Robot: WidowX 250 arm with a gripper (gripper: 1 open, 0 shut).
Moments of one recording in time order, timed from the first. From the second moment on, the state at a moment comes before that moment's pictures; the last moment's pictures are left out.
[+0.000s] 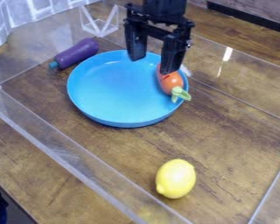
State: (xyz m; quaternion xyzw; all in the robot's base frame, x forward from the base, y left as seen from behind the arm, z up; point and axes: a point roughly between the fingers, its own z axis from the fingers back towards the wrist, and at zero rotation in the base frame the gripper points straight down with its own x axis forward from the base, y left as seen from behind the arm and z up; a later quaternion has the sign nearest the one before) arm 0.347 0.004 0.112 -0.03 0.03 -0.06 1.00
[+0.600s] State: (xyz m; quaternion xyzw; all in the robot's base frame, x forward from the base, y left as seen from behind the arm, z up) arm 0.375 0.029 0.118 -0.04 0.02 0.01 1.00
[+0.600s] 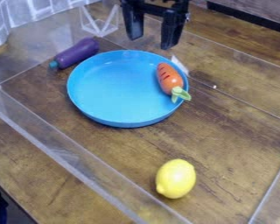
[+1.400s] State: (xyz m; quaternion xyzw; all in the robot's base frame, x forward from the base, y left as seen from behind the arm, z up) arm 0.402 0.037 0.068 -0.05 0.03 0.03 1.00
